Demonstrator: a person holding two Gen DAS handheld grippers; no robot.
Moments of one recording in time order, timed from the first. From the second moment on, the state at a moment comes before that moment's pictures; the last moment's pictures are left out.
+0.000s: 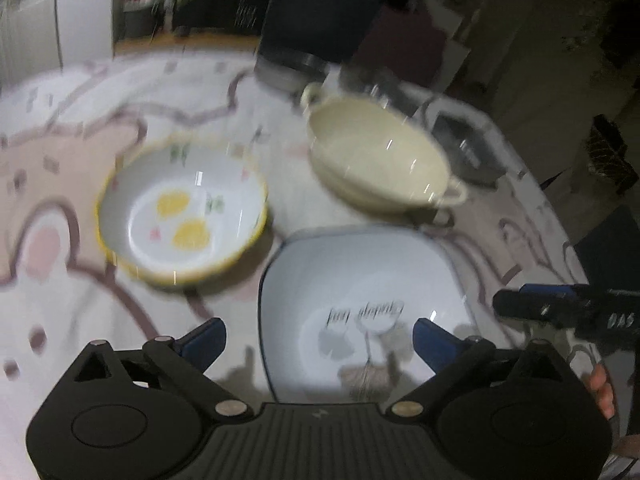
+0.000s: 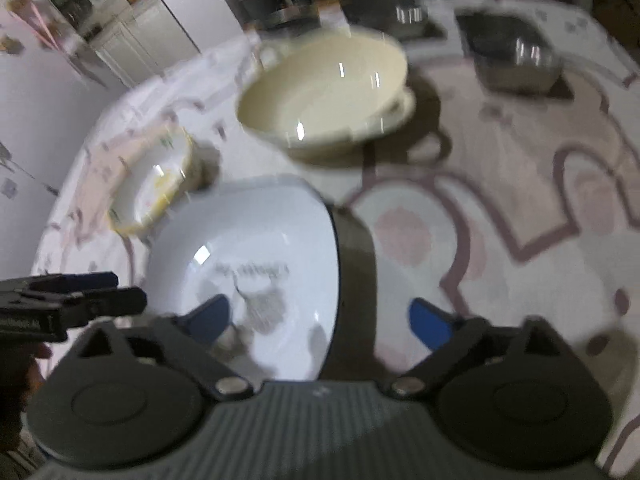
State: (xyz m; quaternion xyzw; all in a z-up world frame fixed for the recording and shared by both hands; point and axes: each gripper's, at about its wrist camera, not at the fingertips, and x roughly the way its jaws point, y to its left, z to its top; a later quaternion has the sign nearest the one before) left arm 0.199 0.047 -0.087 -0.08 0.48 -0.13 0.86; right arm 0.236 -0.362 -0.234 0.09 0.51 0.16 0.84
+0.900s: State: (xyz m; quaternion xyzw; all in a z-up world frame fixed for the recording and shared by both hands) left arm 0.347 0.014 -0.085 -0.07 0.36 -0.09 0.93; right arm 0.348 -0.398 -0.274 0.39 0.49 0.02 0.78
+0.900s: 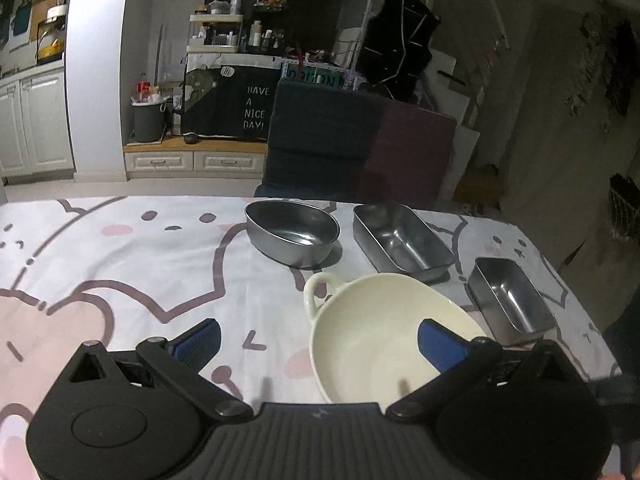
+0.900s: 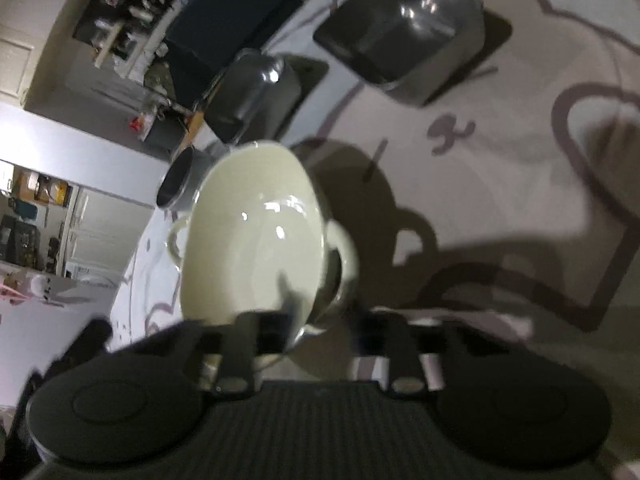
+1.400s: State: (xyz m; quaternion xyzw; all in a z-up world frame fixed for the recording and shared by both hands) left arm 0.384 0.018 -0.123 -0.17 0.41 -0.08 0.89; right arm 0.387 -0.445 -0.261 0.34 0.46 0.00 0.82
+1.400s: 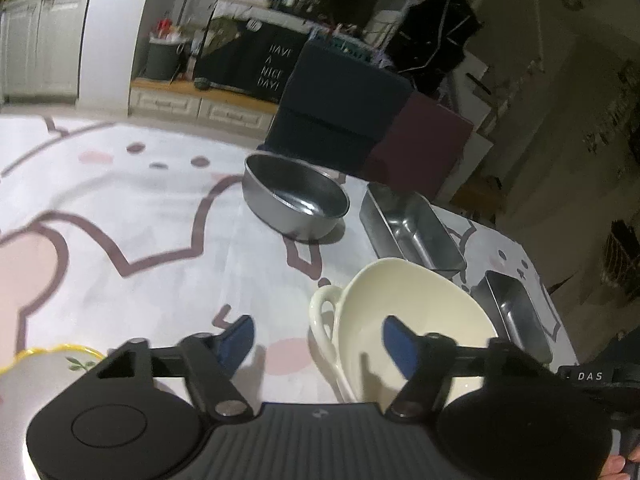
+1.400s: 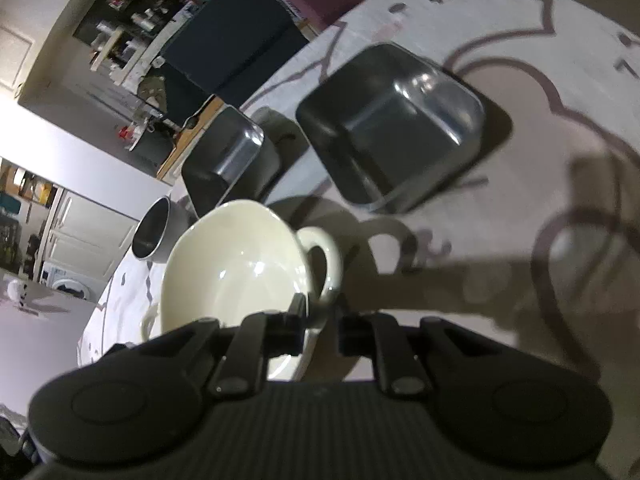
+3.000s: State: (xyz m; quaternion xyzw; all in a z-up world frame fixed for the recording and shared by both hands) left arm 0.400 0.055 -0.156 -0.25 0.52 -0.12 0.81; right arm 0.429 -0.458 -0.254 0.23 0.49 0.17 0.83
